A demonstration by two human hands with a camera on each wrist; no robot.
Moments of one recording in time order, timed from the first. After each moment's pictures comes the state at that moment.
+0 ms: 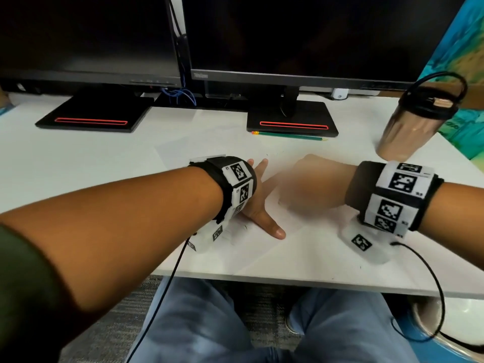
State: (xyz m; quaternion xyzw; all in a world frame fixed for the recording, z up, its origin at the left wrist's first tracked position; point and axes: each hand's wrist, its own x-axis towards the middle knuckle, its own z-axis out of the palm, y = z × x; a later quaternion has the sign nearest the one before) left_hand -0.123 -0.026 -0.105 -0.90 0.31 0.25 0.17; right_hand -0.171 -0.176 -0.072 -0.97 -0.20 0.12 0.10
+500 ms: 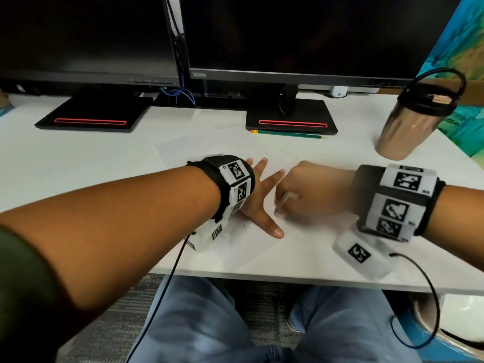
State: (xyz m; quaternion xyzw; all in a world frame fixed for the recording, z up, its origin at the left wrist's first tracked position) left_hand -0.125 -0.027 -0.103 -0.90 0.31 0.25 0.18; right_hand -0.179 -0.172 -0.074 -0.96 -0.24 0.13 0.12
